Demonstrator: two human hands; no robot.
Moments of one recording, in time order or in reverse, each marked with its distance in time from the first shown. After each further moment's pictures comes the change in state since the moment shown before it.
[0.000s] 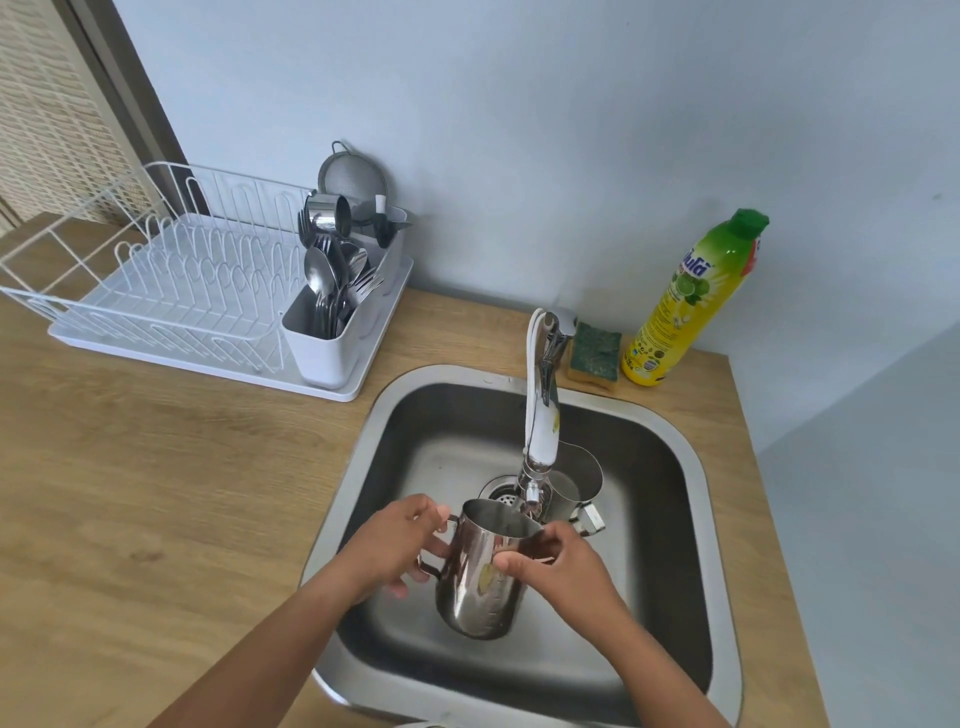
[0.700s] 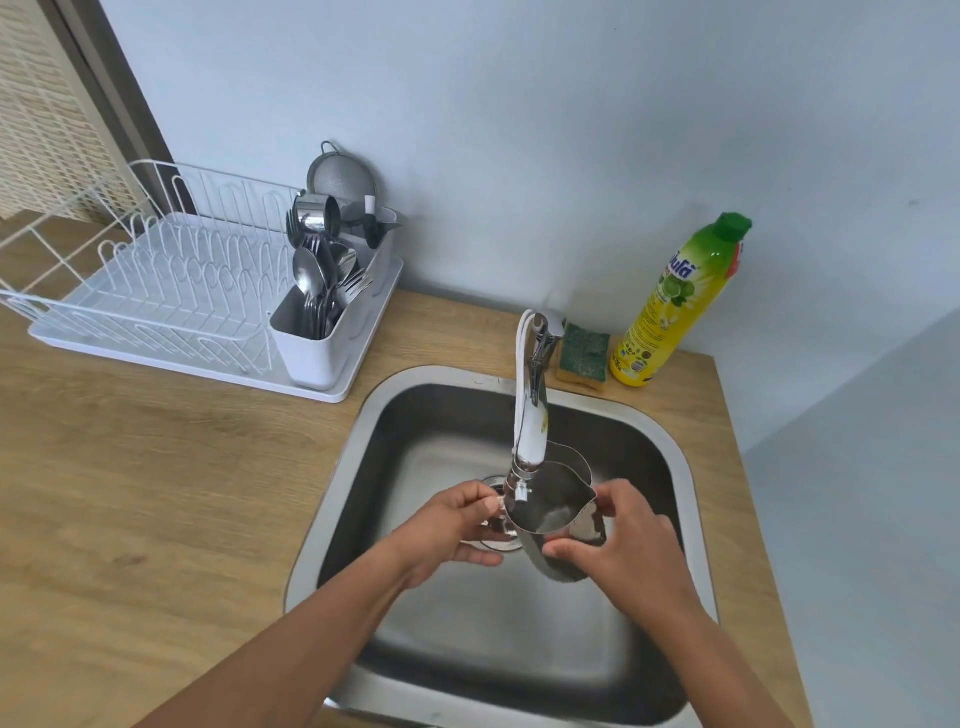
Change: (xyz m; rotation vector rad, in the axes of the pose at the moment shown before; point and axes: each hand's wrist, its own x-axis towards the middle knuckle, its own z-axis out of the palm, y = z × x) left_hand 0.035 0.022 0.045 -0.535 -0.292 0.119; right_hand -0.022 -0.019 -0.059 -0.446 0.304 -0.175
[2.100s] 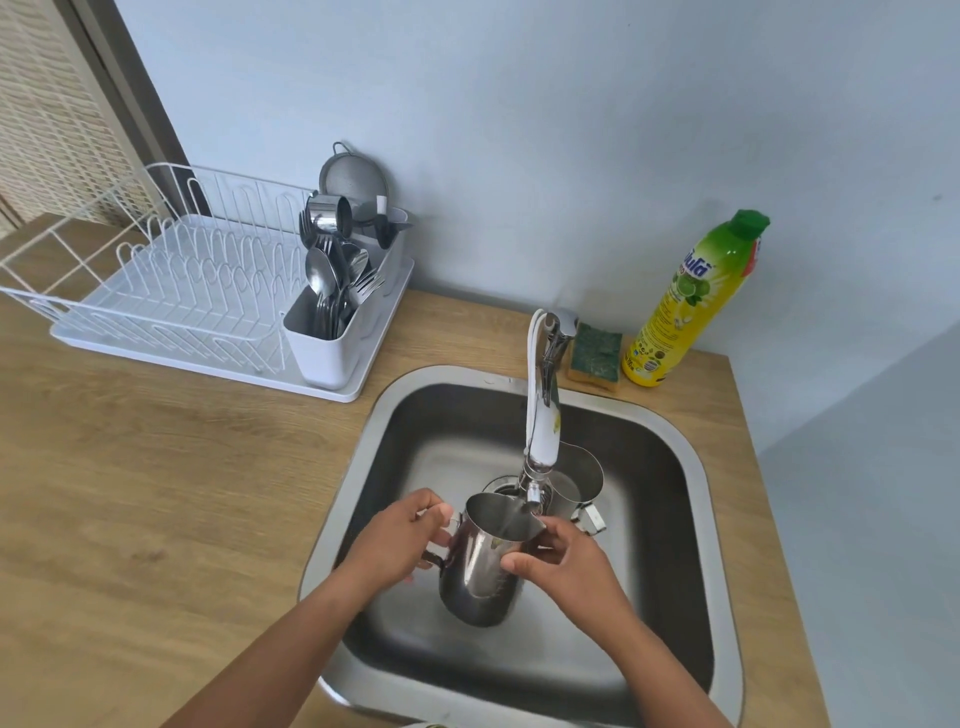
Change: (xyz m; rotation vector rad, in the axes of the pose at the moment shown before) left_hand -0.040 -0.003 -0.037 0.553 0.370 -0.004; right_hand 0.001 -0.009 0.060 0.522 -0.312 0.172
